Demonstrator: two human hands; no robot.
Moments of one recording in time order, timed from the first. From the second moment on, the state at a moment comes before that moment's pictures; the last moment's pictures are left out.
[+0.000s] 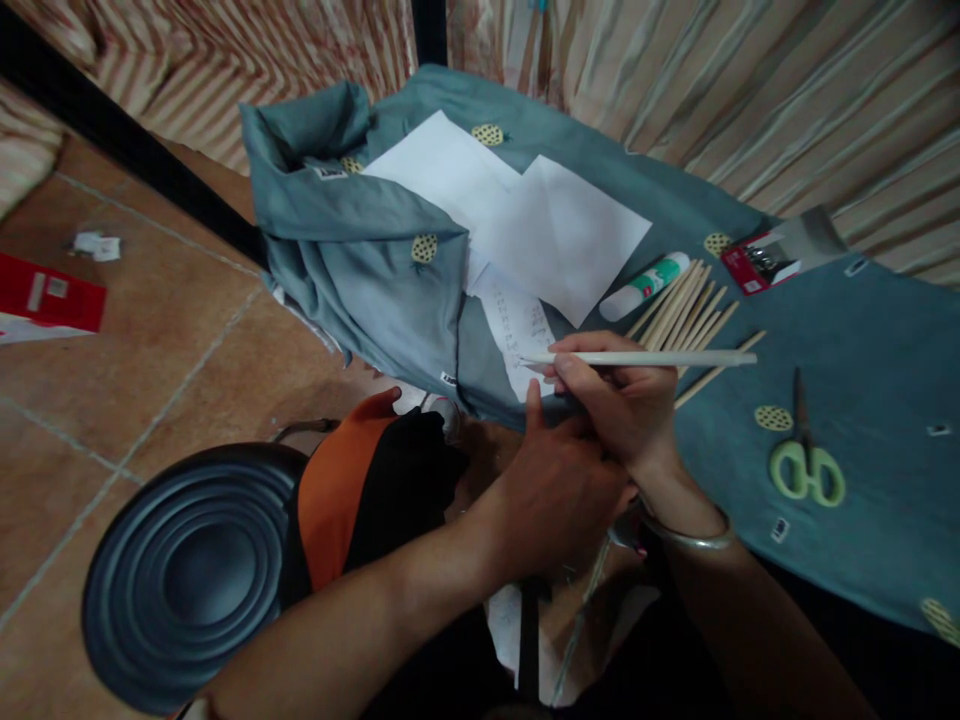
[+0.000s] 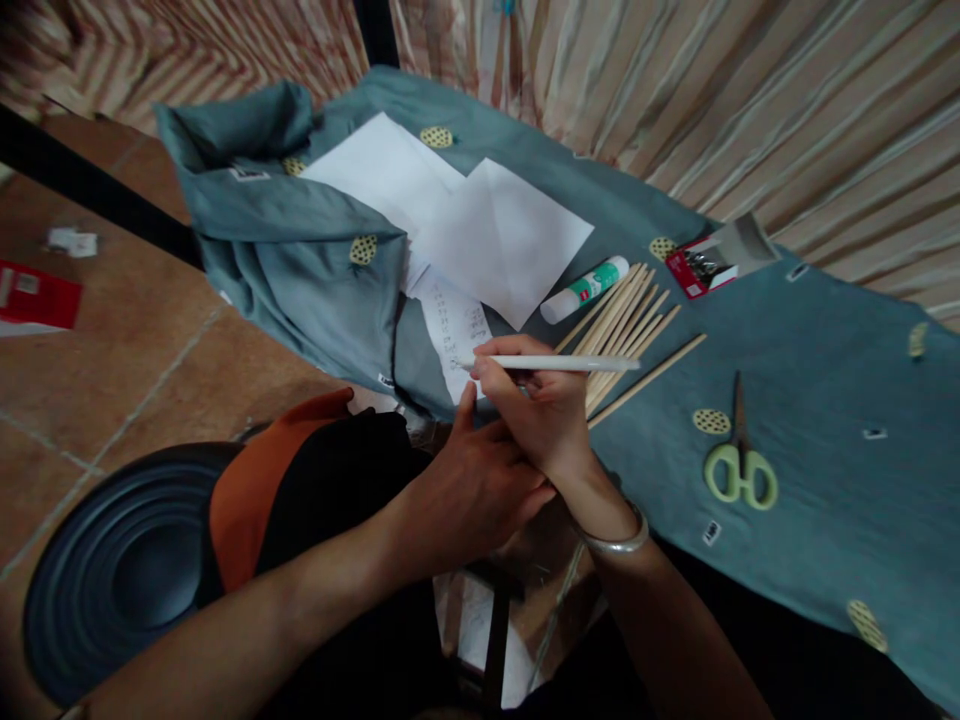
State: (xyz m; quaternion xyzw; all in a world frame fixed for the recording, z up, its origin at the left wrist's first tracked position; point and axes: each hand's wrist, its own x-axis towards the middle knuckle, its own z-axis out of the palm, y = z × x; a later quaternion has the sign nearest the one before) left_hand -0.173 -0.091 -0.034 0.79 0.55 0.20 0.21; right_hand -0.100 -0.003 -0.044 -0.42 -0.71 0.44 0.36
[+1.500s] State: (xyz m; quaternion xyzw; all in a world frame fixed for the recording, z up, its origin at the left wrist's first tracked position) left_hand -0.139 -0.030 -0.037 0.75 0.50 0.42 0.10; right_hand 0.105 0.039 -0.057 -0.52 -0.81 0.04 0.28
